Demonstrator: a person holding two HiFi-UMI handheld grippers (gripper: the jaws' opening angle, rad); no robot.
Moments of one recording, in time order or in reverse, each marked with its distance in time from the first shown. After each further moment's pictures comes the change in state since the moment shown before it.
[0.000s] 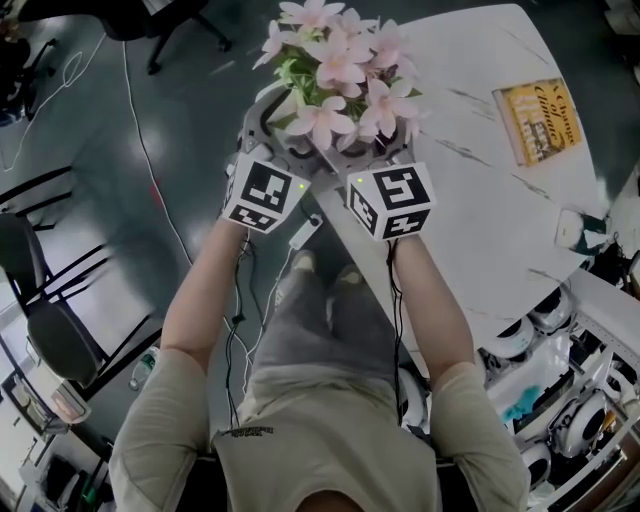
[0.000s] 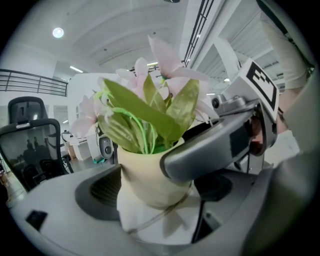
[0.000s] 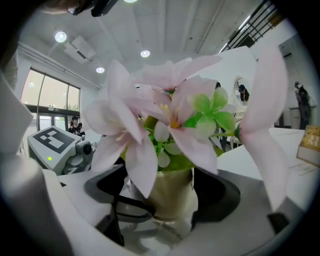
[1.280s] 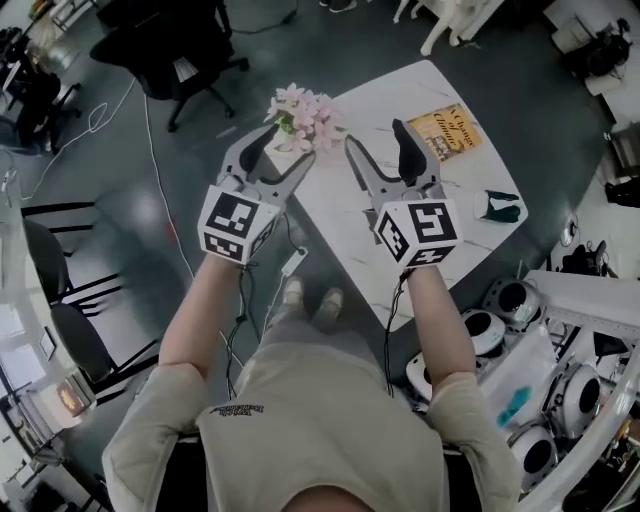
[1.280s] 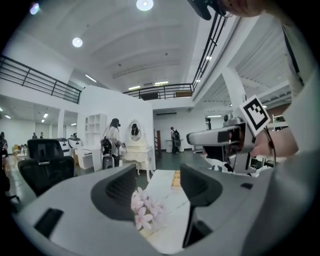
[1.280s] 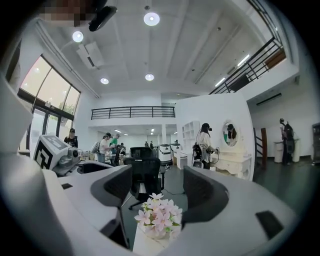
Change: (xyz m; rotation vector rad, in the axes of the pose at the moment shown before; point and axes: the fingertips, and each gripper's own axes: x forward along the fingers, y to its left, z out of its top) left arm -0.223 -0.036 0.305 -0.141 -0.164 0.051; right arm -0.273 0.069 0.297 -0.113 -0.229 -0.161
